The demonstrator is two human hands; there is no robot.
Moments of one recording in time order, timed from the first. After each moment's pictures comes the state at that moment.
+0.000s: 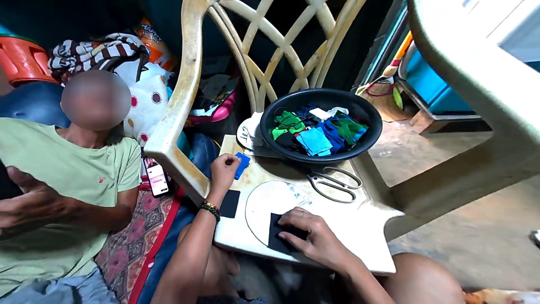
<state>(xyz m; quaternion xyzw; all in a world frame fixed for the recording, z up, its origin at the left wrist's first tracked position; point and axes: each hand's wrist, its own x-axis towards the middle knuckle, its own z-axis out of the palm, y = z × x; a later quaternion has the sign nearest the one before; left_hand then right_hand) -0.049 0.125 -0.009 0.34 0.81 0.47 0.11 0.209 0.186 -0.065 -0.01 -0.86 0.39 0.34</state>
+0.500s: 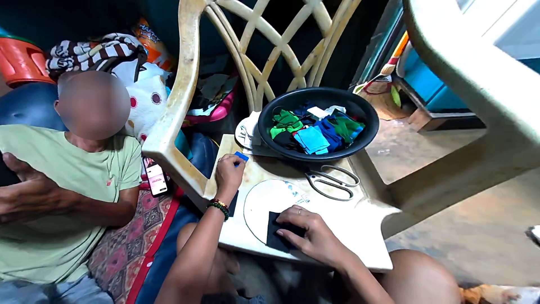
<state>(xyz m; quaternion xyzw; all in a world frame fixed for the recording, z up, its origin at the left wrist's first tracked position) -0.035 0.139 -0.018 0.36 0.85 0.37 0.05 0.209 0.187 -0.065 0.00 -0.85 0.39 0.34</state>
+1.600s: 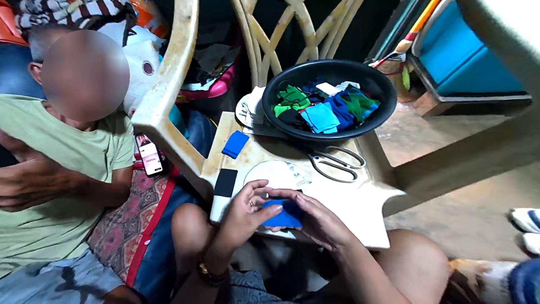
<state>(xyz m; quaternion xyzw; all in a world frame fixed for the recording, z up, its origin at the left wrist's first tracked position) 0.081 0.038 -0.001 0.36 0.62 0.60 0.35 0.216 0.168 -0.030 -0.03 -0.48 0.87 0.12</state>
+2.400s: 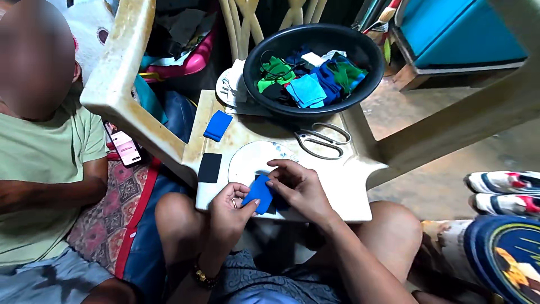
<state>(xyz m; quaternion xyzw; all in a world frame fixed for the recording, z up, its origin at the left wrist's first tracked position) 0.103 0.028 -0.021 0.27 0.69 0.62 0.27 0.206 0.174 -0.052 -0.14 -0.76 0.54 0.33</state>
